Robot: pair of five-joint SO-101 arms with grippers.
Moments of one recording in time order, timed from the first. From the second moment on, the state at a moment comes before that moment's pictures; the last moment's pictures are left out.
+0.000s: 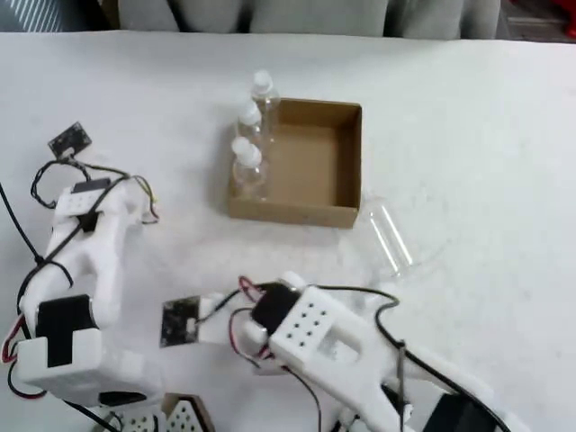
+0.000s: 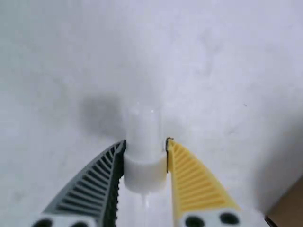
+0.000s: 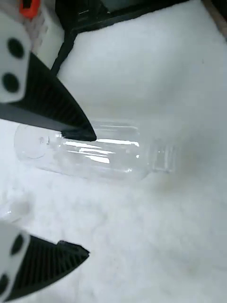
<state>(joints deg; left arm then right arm) -16.7 4.4 33.1 43.5 31.4 -60.0 -23.5 46.1 75.2 38.1</state>
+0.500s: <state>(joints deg) -16.7 4.4 33.1 43.5 31.4 -66.3 -12.4 45.9 66.0 26.9</state>
